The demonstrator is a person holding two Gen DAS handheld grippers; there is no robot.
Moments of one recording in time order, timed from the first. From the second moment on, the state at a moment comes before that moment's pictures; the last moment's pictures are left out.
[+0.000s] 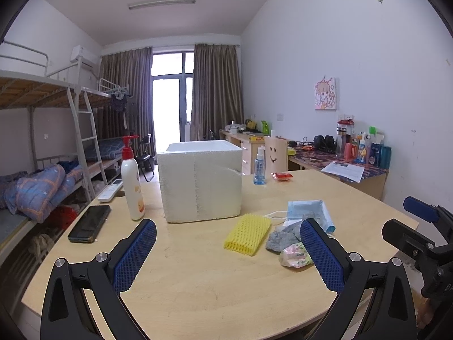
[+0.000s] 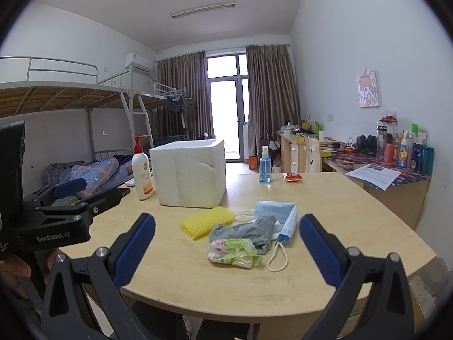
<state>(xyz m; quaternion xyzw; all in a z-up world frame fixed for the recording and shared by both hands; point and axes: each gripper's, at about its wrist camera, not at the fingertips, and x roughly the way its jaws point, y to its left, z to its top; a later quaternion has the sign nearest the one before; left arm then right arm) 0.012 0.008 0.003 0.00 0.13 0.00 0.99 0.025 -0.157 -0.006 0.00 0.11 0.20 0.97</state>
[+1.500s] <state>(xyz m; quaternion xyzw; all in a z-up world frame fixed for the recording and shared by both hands) 0.212 -0.009 -0.057 0.02 0.39 -0.11 0.91 0.179 -0.171 -0.023 0.00 0.29 0.17 0.94</state>
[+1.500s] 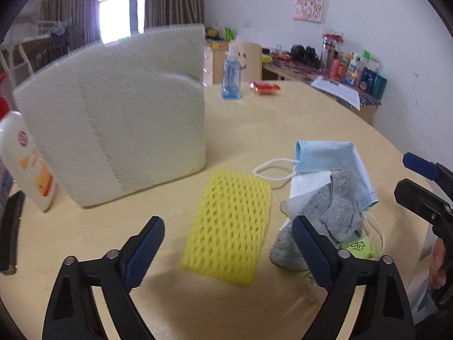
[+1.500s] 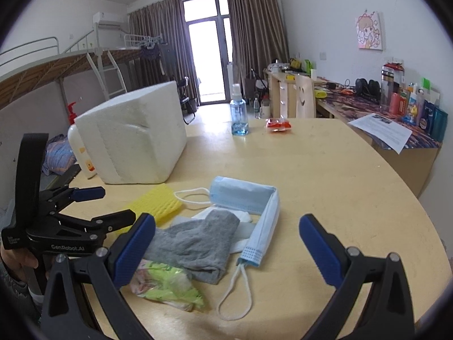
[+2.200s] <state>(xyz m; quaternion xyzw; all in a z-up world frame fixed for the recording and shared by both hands) 0.235 -0.004 -0.077 0.03 0.44 -0.13 0.89 0.232 -0.179 -0.037 -0.02 0.36 0.16 0.92</state>
